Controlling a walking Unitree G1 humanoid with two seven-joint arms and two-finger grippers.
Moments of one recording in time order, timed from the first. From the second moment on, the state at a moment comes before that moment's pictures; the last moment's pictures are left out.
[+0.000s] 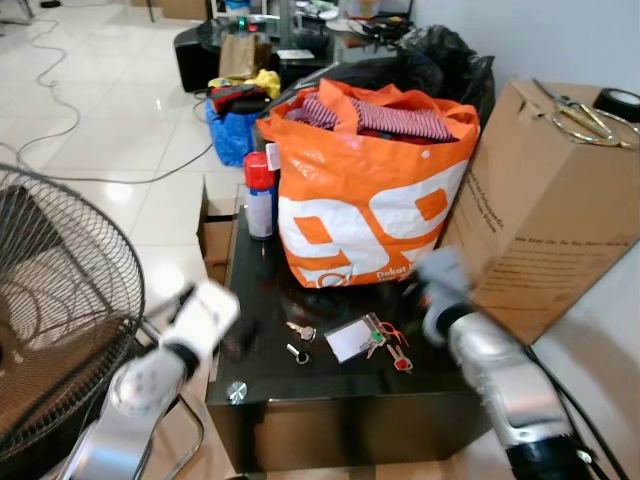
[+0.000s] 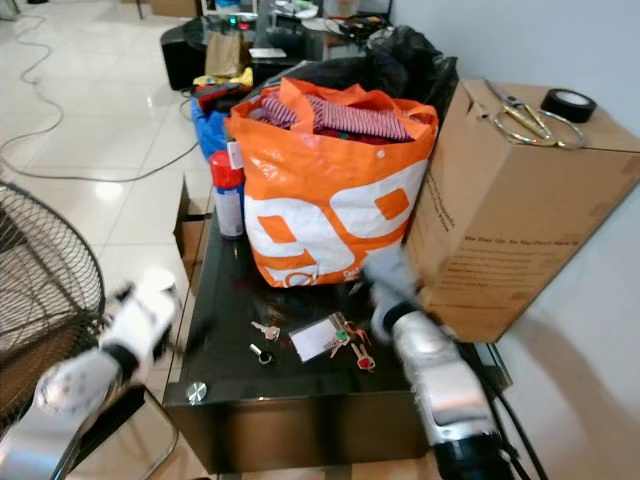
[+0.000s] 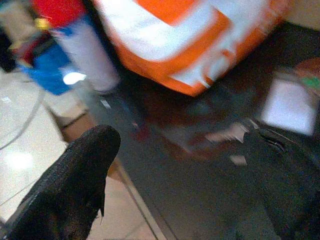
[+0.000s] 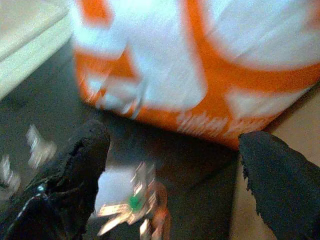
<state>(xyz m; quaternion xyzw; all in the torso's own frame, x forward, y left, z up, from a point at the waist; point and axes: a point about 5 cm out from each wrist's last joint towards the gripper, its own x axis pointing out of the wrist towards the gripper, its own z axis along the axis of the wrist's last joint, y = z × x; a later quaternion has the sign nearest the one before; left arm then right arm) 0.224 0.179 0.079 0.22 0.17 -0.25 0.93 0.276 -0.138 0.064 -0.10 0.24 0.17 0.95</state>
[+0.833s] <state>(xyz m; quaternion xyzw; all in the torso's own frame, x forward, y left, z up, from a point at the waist) 0.208 0.173 0.068 0.24 0.20 -0.38 0.87 0.295 -0.129 0.010 -0.20 0.36 0.24 0.88</state>
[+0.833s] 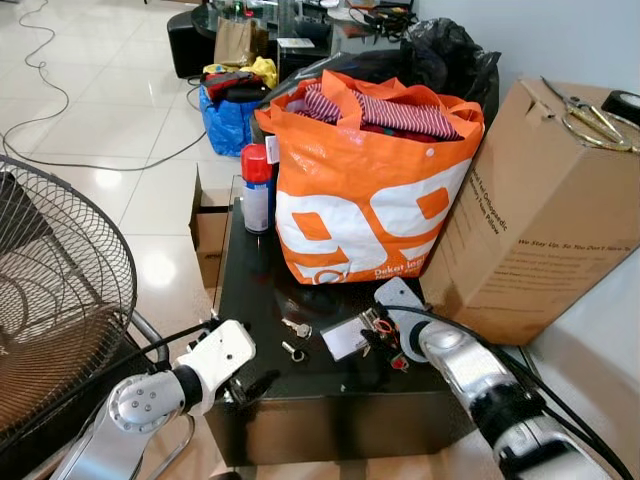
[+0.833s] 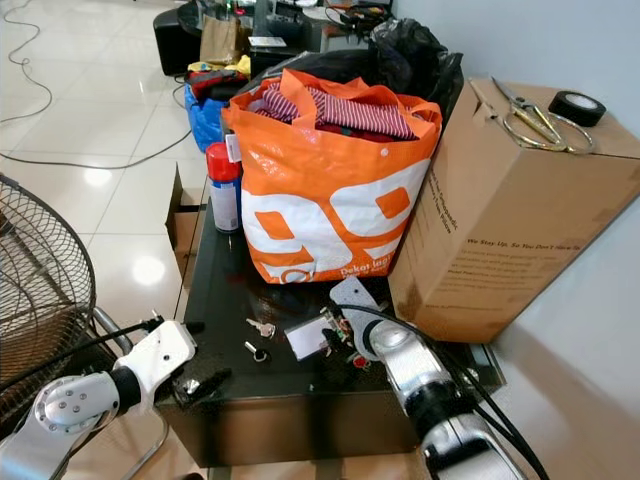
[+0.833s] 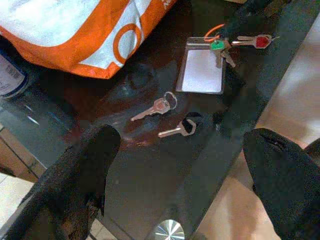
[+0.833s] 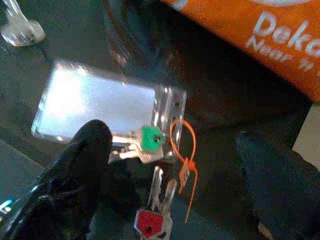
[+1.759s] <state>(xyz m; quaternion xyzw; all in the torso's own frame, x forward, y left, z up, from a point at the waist) 0.203 0.170 0.071 0.22 0.20 -0.41 0.86 0.298 -0.132 -0.004 -0.20 0.38 0.20 0.88</state>
